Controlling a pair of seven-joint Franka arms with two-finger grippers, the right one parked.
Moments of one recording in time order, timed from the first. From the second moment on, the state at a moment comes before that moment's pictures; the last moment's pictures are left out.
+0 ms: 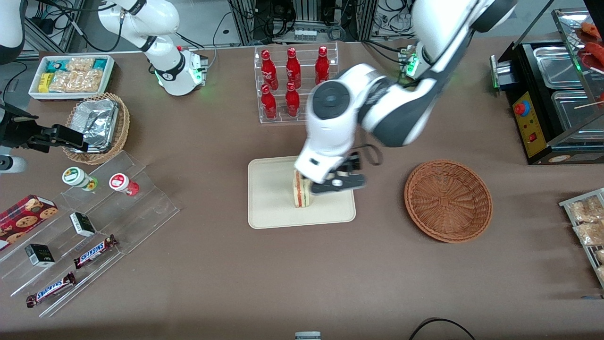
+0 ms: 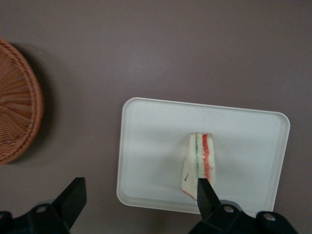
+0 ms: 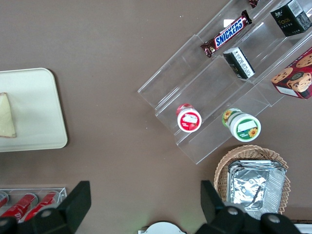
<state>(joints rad) -0.37 0.56 -0.41 -1.19 0.26 1.68 -0.95</state>
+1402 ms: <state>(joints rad) 0.07 0.17 -0.25 -1.32 0.05 1.37 -0.12</state>
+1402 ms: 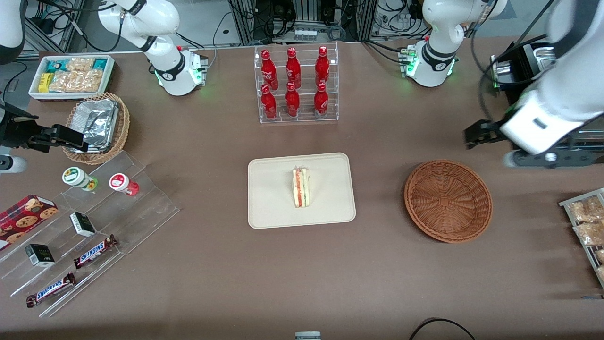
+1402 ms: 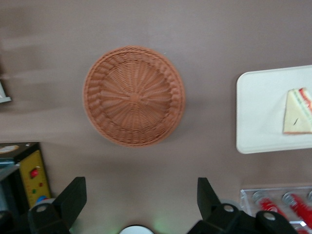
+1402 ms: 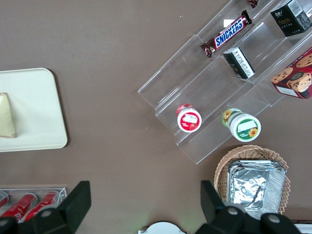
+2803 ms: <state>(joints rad) -0.07 -0.02 0.01 -1.50 0.02 1.43 -0.01</state>
